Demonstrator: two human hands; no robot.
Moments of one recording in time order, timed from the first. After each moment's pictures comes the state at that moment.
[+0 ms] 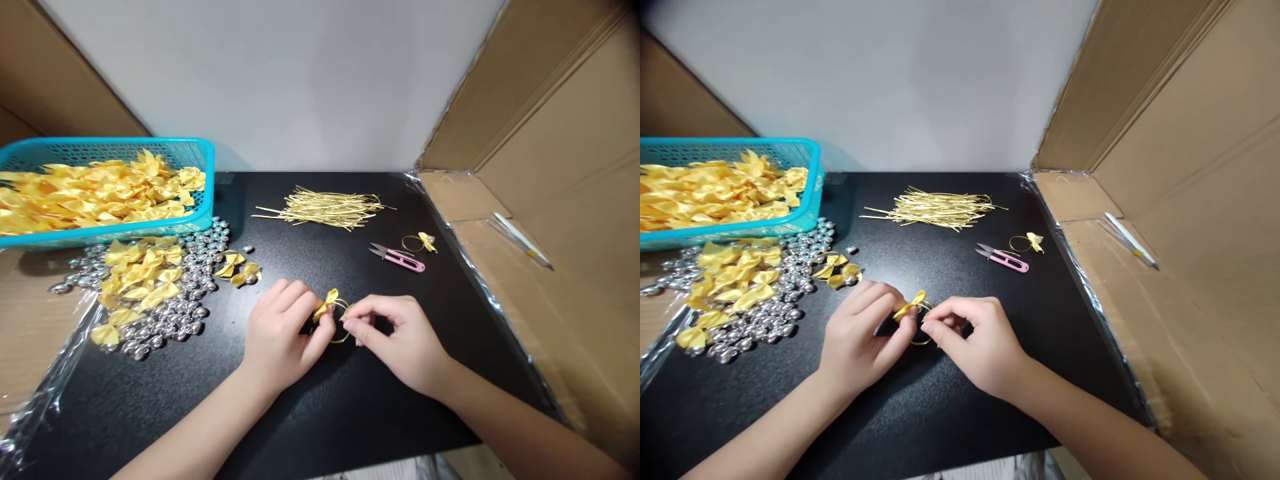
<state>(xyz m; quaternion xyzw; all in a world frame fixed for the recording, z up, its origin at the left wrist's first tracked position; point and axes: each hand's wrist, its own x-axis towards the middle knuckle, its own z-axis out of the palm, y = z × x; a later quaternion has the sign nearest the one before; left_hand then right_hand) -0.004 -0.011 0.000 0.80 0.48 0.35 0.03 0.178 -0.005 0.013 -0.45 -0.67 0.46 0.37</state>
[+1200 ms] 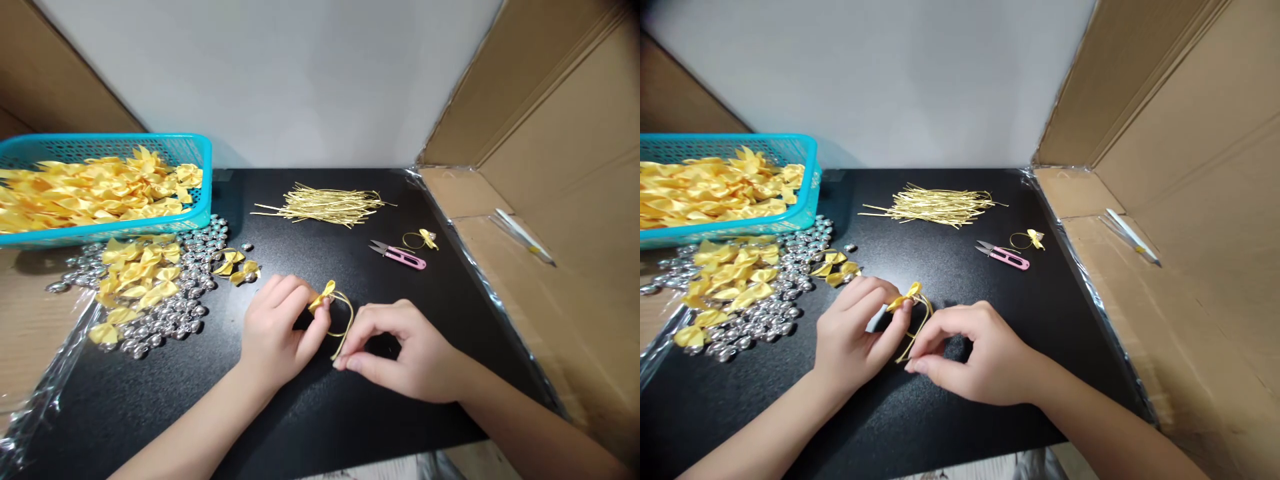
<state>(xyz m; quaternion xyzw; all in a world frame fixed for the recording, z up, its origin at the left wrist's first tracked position) -0.006 -0.009 -0.002 0.78 0.47 0.41 0.05 0.187 -0.005 0.025 -0.31 -0.74 0.51 0.32</state>
